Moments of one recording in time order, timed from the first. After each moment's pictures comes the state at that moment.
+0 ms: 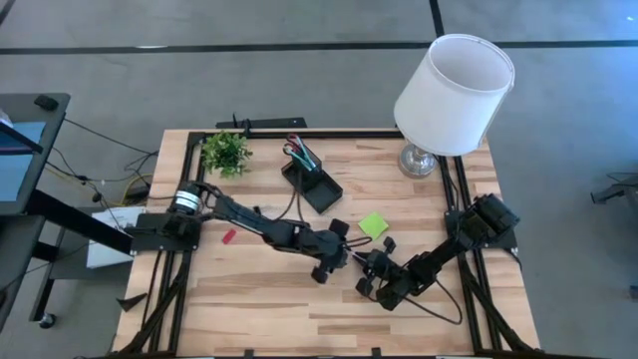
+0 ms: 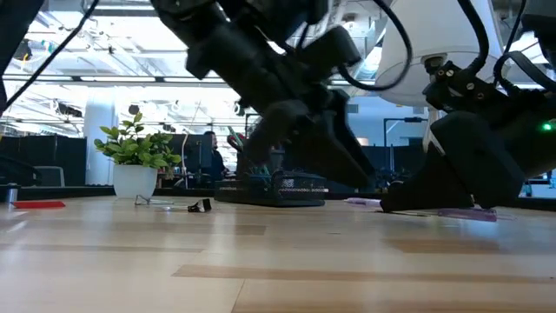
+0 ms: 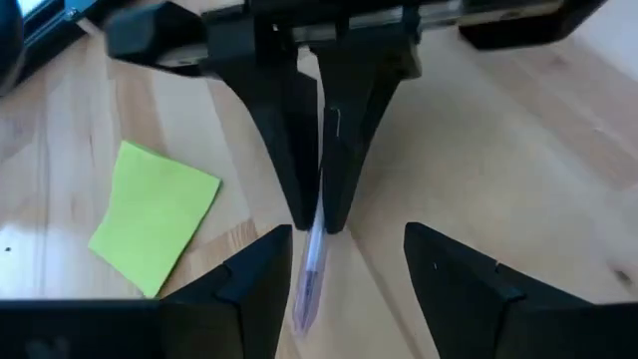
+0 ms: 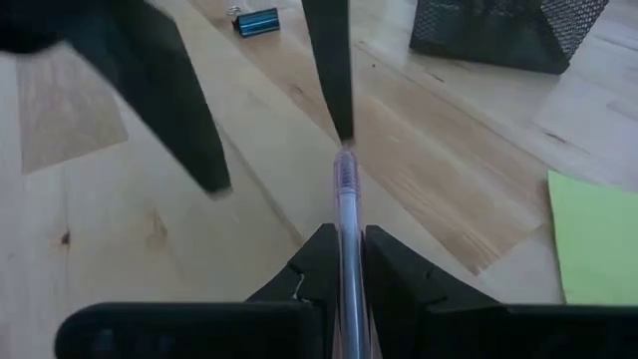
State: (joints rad) left arm -0.18 2.07 1.26 0.13 -0.09 0.43; right arm 0.65 1.93 0.69 0.24 0.97 0.88
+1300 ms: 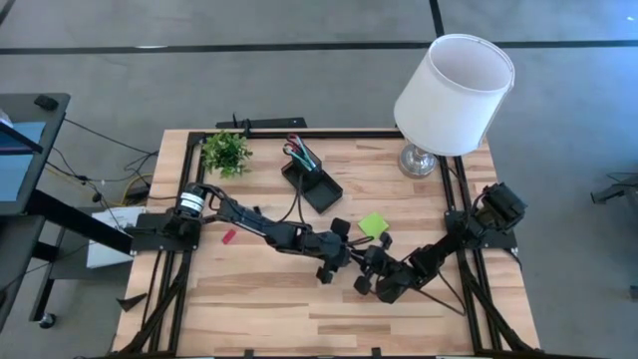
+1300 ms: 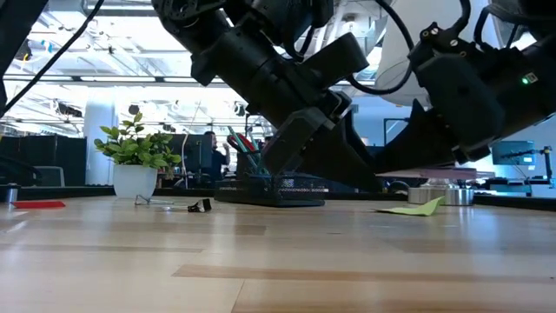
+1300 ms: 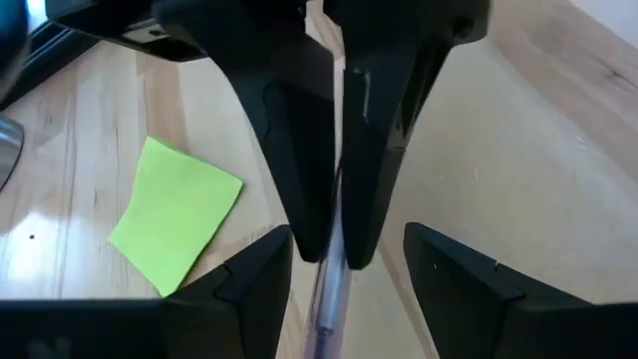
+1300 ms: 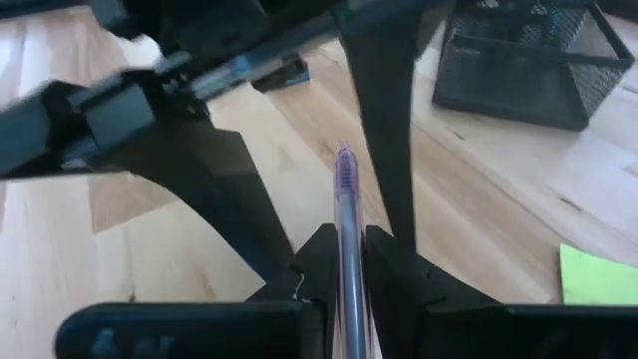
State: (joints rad) left arm -0.19 2.10 1.27 0.18 -0.15 0.39; right arm 0.61 1.81 0.69 0.27 0.91 0.74
